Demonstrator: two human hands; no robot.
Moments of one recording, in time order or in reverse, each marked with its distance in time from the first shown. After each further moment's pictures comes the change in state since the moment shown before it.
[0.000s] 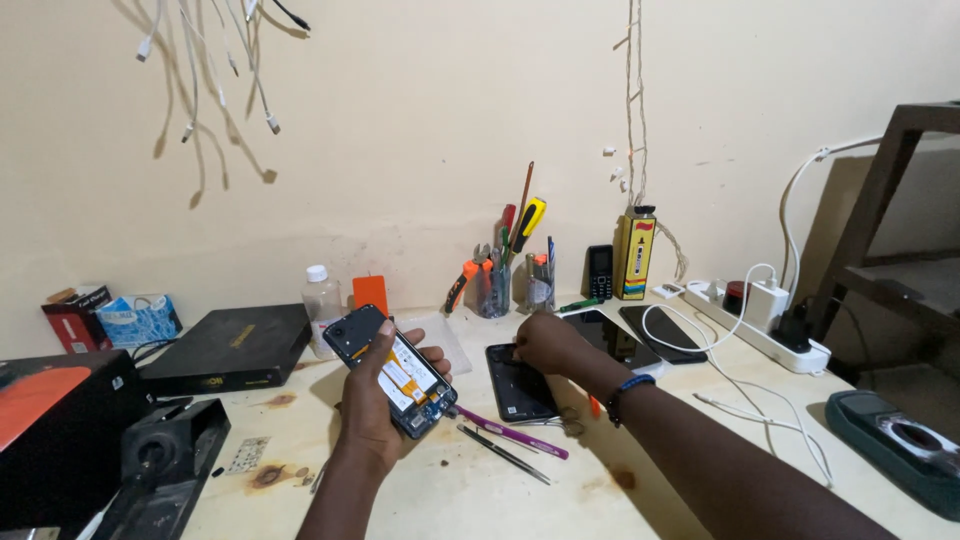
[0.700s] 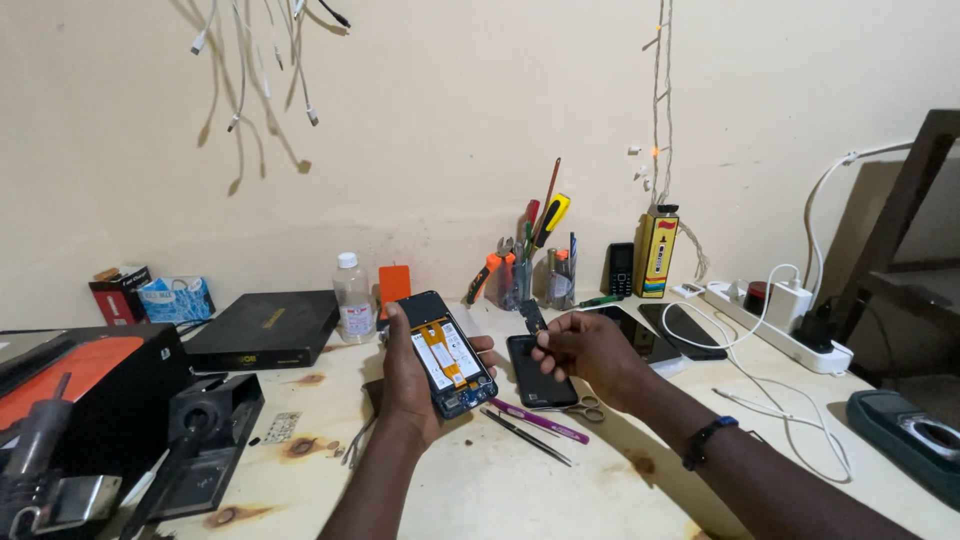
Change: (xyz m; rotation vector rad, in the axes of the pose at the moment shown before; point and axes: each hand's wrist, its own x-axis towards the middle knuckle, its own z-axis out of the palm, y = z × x) left_hand -0.026 0.003 0.017 0.016 -0.043 -0.059; right_hand -0.127 -0.067 -0.049 1.349 0.109 0.129
